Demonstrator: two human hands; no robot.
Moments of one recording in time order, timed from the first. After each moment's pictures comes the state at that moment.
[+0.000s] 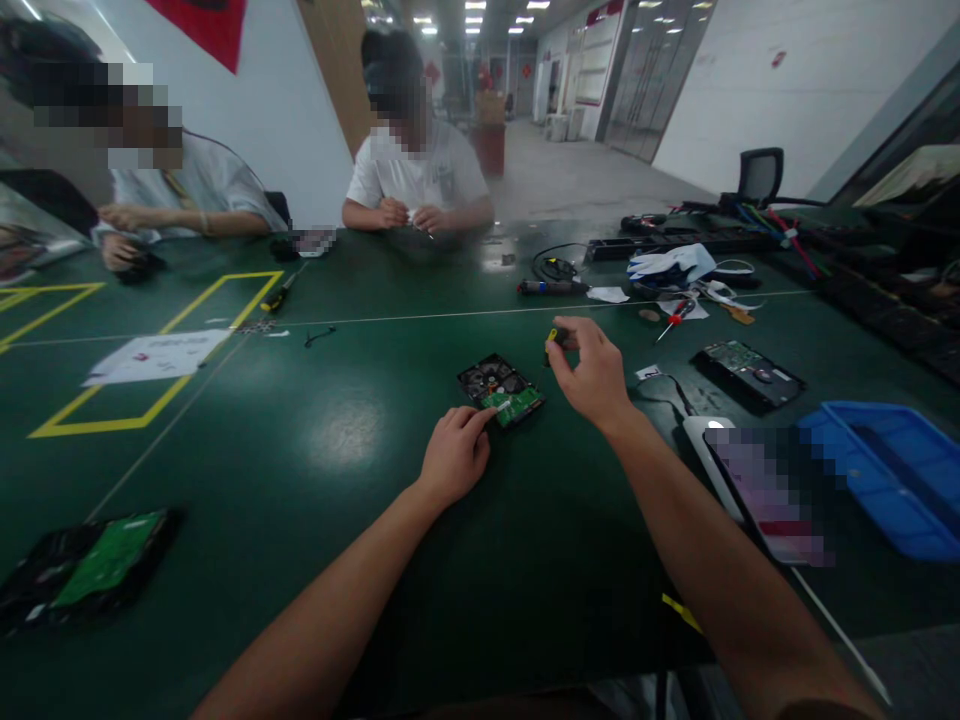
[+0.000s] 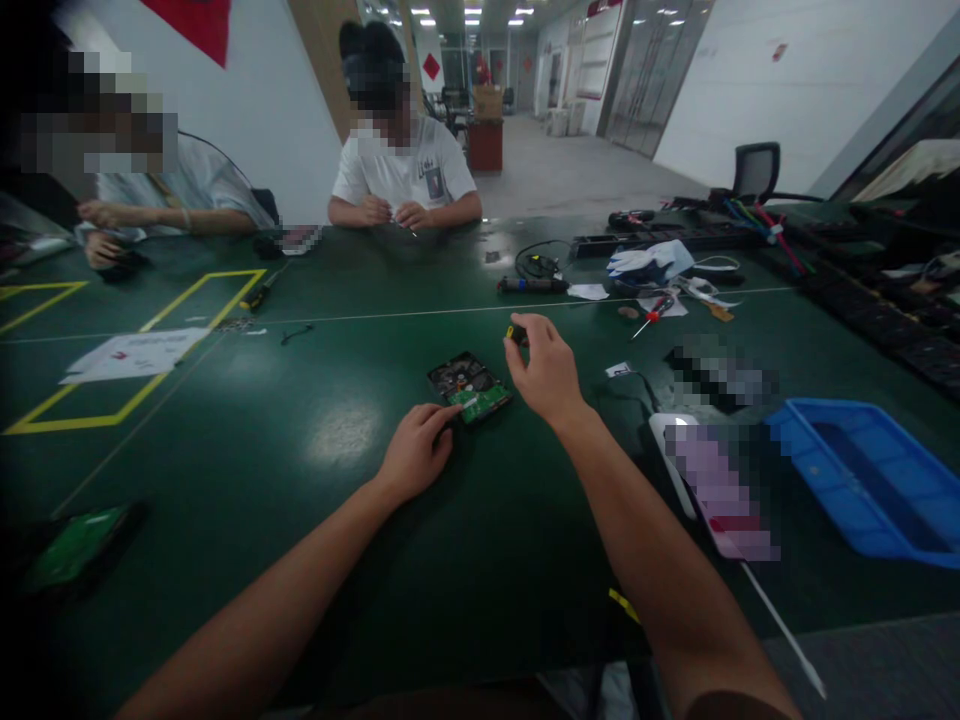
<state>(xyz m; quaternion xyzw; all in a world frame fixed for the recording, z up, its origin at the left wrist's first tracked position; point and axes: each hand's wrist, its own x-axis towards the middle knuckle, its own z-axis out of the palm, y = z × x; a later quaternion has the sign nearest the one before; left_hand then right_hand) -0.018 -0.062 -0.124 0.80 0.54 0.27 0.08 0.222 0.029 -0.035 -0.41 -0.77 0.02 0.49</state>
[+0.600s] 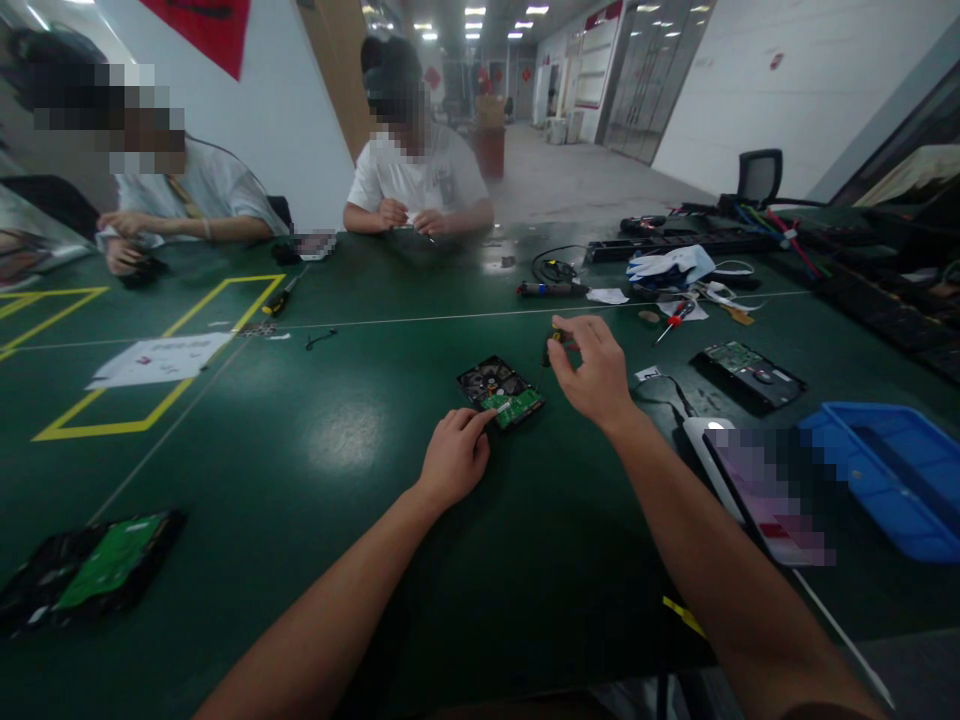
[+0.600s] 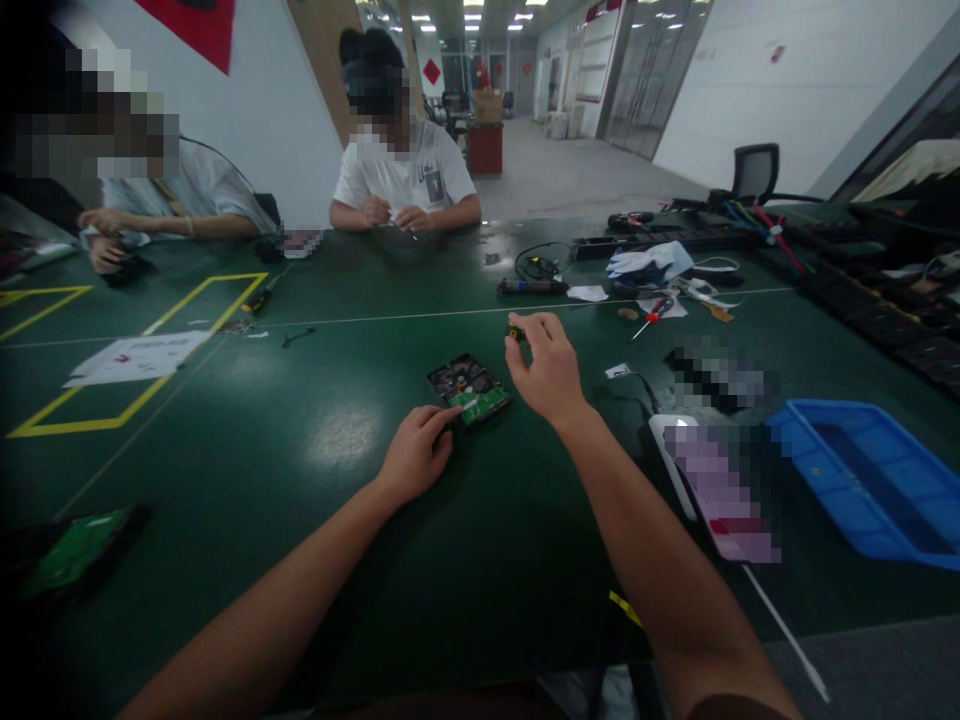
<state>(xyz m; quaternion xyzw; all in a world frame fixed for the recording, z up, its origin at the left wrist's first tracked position) -0.017 -0.064 -0.121 0.80 0.54 0.27 0.08 0.225 0.029 -0.027 -0.41 -0.77 0.01 0.49</state>
